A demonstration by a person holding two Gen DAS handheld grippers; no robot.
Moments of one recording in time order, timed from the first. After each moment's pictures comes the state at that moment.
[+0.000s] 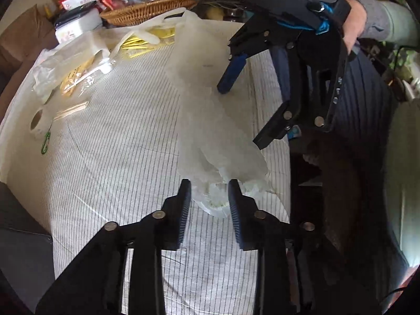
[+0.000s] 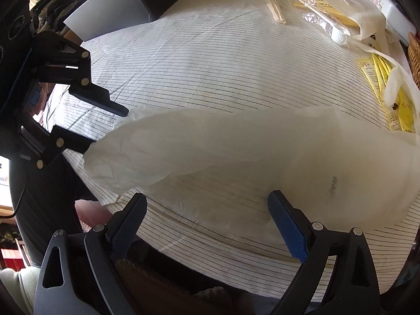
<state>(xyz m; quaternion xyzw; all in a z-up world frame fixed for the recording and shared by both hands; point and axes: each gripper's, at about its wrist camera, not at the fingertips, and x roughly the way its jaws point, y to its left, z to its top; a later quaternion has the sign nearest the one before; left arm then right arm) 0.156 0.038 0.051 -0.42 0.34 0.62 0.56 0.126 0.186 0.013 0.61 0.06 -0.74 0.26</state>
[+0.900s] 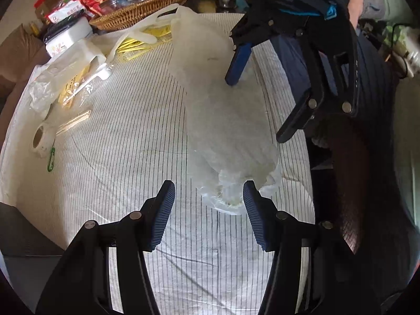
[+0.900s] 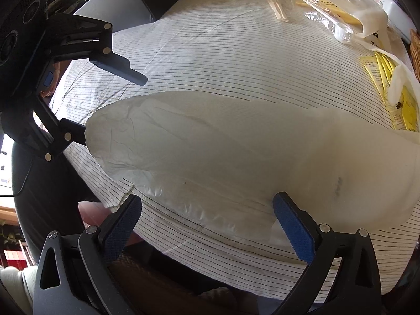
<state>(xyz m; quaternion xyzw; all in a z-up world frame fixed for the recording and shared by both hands) 0.139 0.045 0.041 -0.39 0.38 0.62 0.56 0.126 0.180 0.011 0.61 0.05 -0.74 0.26</state>
